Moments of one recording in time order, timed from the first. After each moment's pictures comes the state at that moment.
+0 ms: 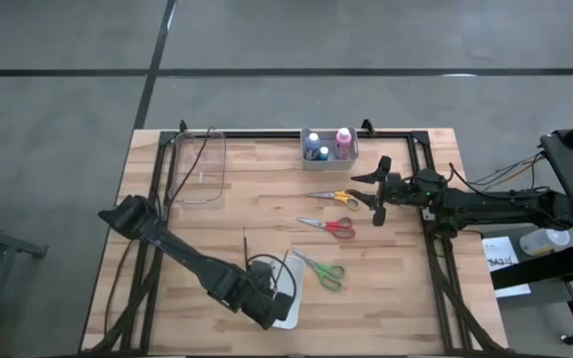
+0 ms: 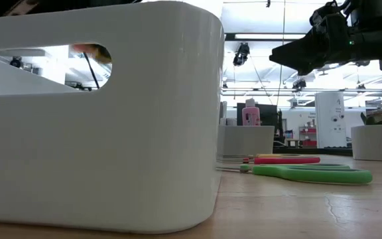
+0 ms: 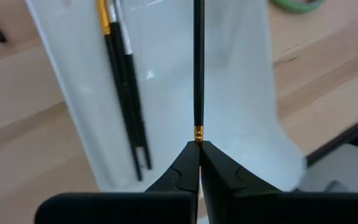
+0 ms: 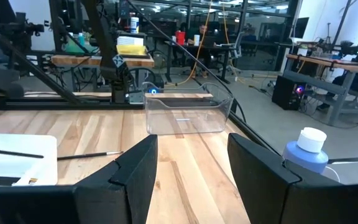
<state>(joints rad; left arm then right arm) -0.57 1.95 1.54 -0.83 -0.16 -1.75 -0.24 0.74 0.19 0.55 -0.05 -0.04</state>
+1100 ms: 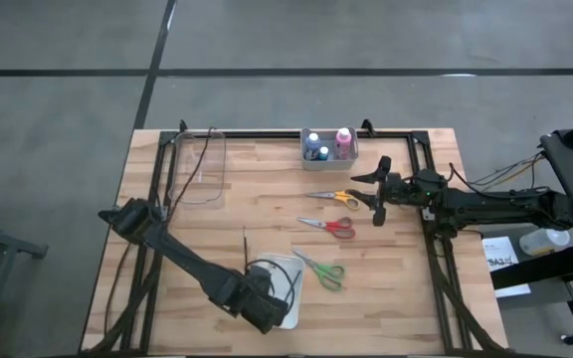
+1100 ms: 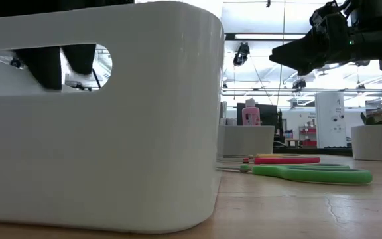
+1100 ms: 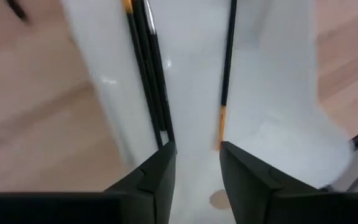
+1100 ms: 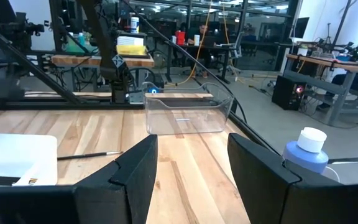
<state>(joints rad) -0.59 1.97 1.54 -0.87 -0.11 -1.75 -0.24 0.74 0.19 0.55 -0.05 -0.04</state>
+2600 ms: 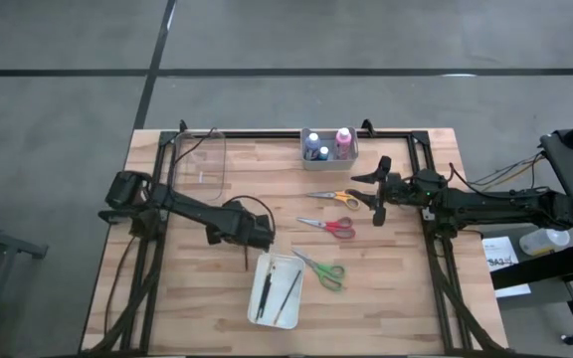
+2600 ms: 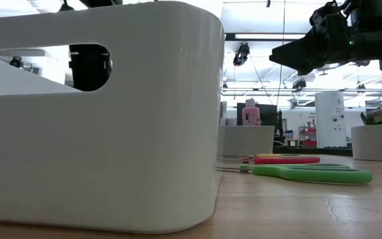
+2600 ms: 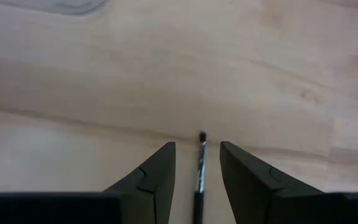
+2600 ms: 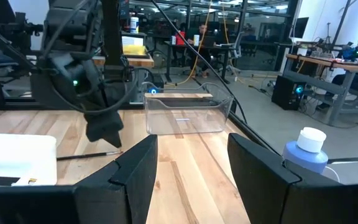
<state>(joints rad) -0.18 1.81 1.08 -0.91 -0.35 -1.94 -0.24 0.74 0.19 0.55 -0.05 -0.04</state>
